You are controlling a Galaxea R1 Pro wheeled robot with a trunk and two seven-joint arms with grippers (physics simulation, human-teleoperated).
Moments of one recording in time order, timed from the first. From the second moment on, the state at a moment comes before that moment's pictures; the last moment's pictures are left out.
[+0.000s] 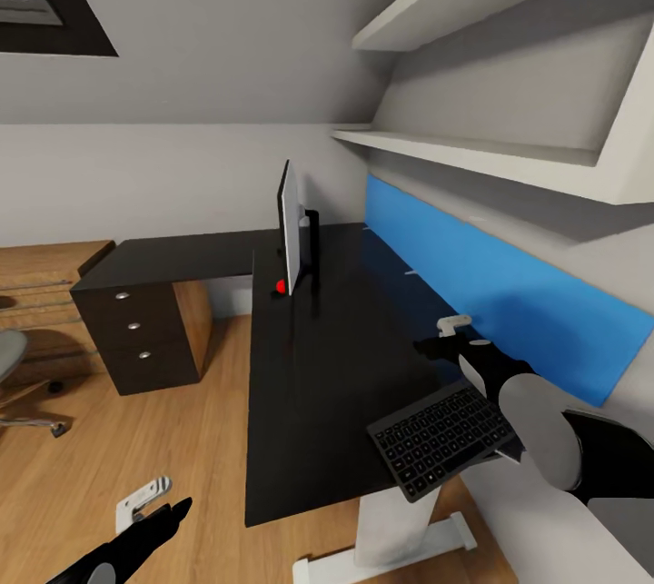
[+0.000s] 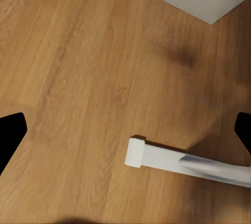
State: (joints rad) left arm -0.05 0.10 0.15 -1.24 0.57 0.48 0.11; right arm -1.13 -0.10 -0.21 -0.11 0.37 0.09 0.21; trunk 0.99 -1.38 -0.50
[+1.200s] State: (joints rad) left arm -0.05 0.10 0.15 -1.23 0.57 0.48 0.08; right arm -1.13 -0.09 -0.22 -0.11 0.37 0.31 0.05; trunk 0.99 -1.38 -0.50
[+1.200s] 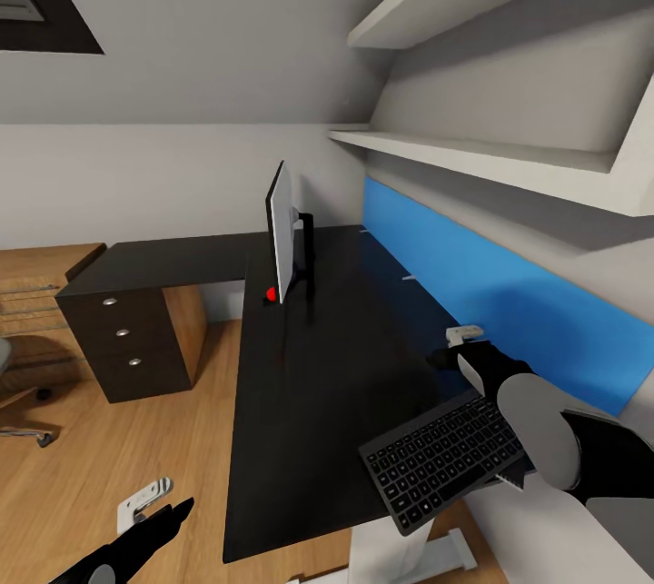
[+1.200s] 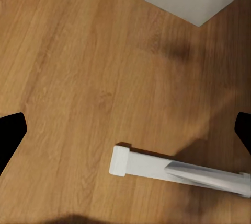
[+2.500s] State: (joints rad) left arm -0.05 0.10 0.15 -1.23 0.57 0.48 0.08; right arm -1.13 -0.06 -0.21 -0.10 0.37 0.38 0.05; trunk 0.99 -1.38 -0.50
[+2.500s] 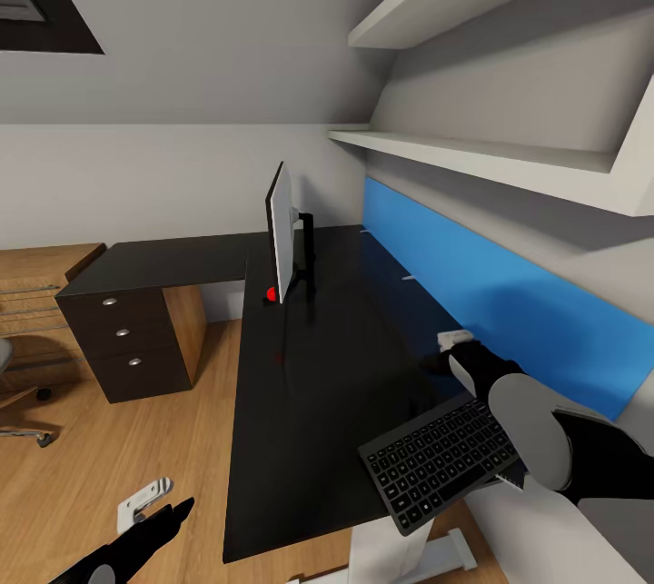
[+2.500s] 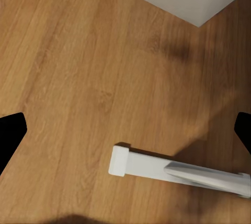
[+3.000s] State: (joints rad) left arm -0.05 0.10 0.16 -1.23 0.57 0.48 0.08; right arm -1.13 -0.04 -0.21 -0.10 0.37 0.45 0.05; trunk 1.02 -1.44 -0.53
